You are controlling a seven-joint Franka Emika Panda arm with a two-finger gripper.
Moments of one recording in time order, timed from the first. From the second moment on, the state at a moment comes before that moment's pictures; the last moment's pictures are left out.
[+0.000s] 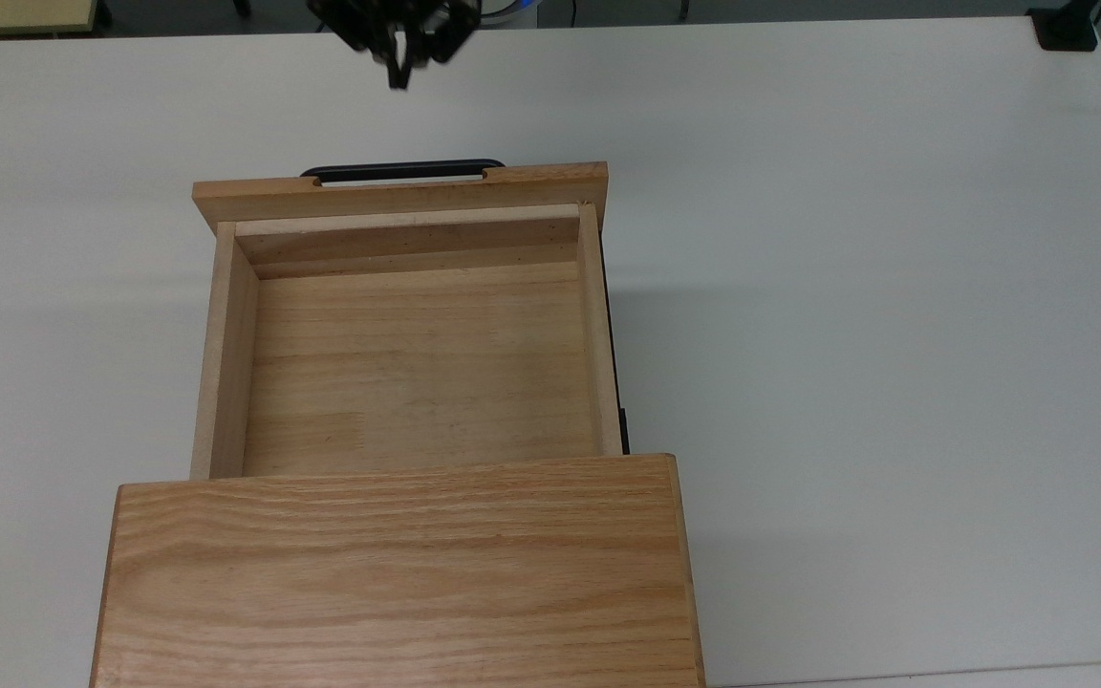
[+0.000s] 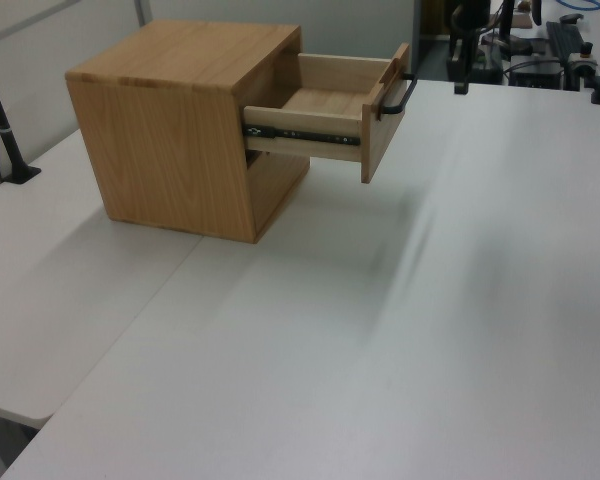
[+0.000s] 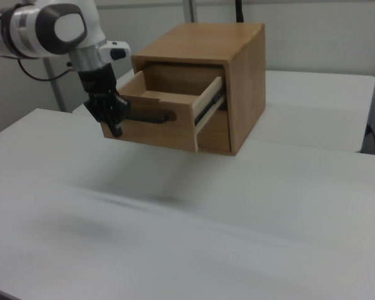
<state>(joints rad) 0.02 0.00 0.02 -1.70 -0.11 1.70 0.04</state>
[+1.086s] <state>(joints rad) 0.03 0.15 0.00 -1.57 -0.04 1.80 0.04</state>
